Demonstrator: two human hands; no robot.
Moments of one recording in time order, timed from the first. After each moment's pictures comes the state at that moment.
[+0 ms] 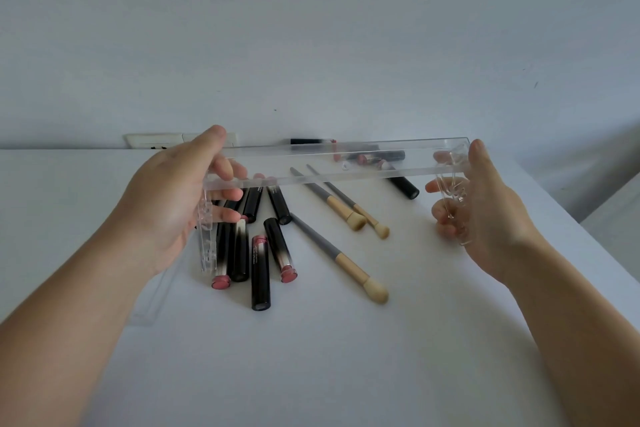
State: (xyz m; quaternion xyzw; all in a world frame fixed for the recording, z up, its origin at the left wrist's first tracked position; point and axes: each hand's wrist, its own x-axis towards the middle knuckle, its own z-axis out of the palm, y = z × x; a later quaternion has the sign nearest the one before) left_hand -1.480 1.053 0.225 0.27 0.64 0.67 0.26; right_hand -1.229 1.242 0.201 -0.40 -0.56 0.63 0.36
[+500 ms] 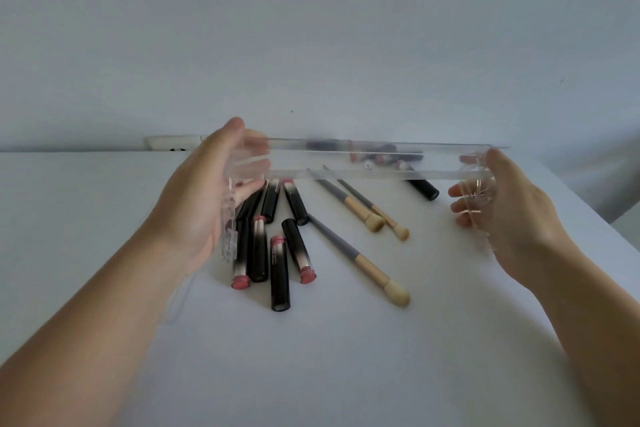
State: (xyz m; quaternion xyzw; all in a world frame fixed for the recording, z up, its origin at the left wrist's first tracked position) left_hand -1.478 1.056 0.219 0.30 0.60 0.68 0.28; right_hand -1.232 1.253 0.191 -0.44 -0.57 0.57 0.41
